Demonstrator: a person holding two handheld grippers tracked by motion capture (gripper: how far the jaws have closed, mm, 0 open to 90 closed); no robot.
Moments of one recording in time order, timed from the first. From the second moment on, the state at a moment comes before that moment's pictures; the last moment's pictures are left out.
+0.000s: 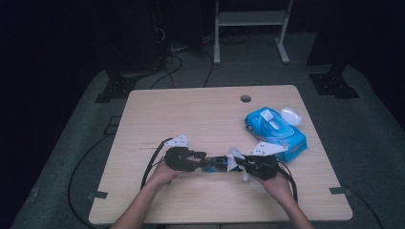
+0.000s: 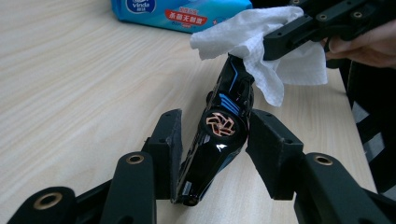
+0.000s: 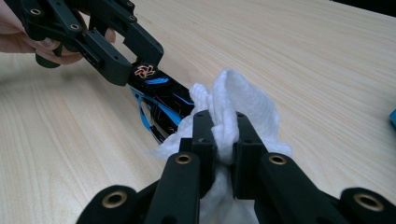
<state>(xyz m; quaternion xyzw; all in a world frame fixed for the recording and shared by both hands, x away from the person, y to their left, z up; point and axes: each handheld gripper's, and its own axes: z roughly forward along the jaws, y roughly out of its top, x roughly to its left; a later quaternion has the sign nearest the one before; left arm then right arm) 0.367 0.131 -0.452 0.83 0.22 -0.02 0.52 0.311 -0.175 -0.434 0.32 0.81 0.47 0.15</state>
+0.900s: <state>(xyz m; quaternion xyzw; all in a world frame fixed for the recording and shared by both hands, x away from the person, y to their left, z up) 0.372 0.133 -0.454 0.81 0.27 -0.05 0.52 0.304 -0.176 -0.435 0.31 0.81 0.47 0.15</state>
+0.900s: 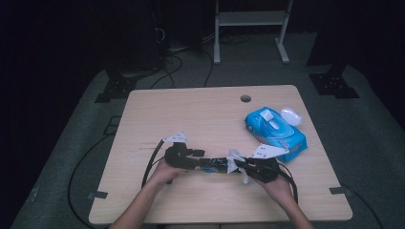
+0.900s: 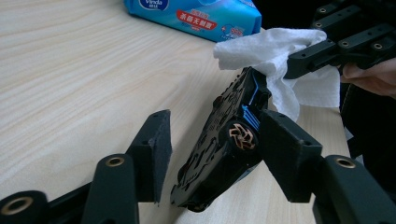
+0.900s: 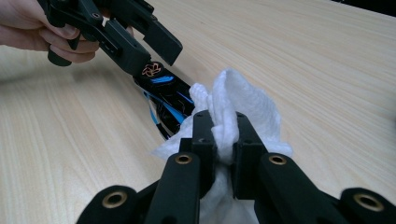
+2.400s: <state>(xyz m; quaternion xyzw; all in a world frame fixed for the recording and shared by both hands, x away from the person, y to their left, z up) 0.350 0.115 -0.468 0.88 0.19 0.04 0.43 0.318 -0.161 -0.449 0.31 0.85 0.41 0.13</state>
